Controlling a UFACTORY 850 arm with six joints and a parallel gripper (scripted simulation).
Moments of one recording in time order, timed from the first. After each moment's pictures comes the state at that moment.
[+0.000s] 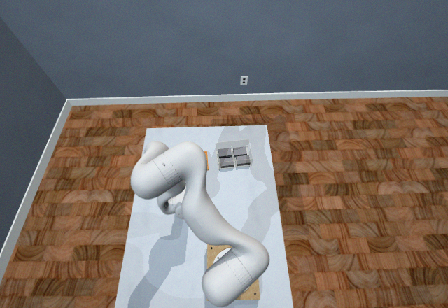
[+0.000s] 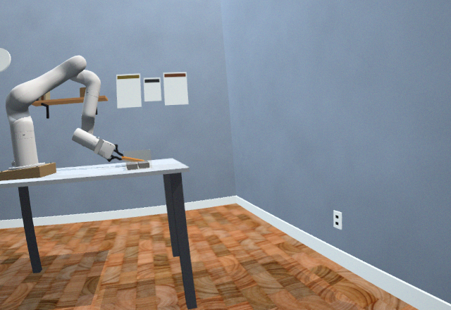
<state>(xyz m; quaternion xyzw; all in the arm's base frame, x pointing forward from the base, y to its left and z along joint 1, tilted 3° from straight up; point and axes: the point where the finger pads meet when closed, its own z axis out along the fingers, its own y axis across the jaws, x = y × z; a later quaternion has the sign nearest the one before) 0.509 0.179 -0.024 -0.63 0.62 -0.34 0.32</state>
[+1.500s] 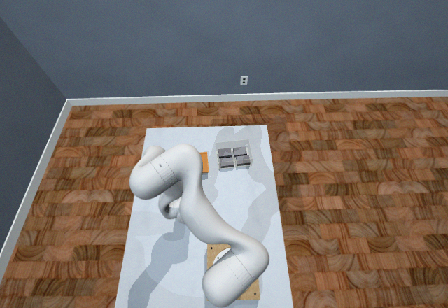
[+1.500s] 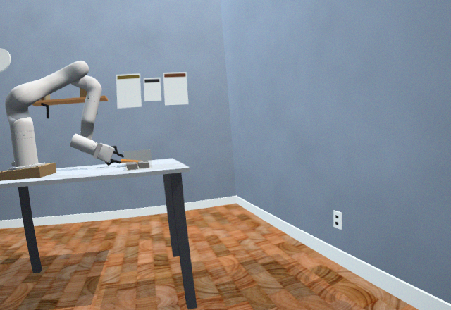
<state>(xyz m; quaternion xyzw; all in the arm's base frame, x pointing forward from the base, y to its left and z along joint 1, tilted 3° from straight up) 0.504 0.179 -0.037 -0.61 0.61 -0.36 0.35</state>
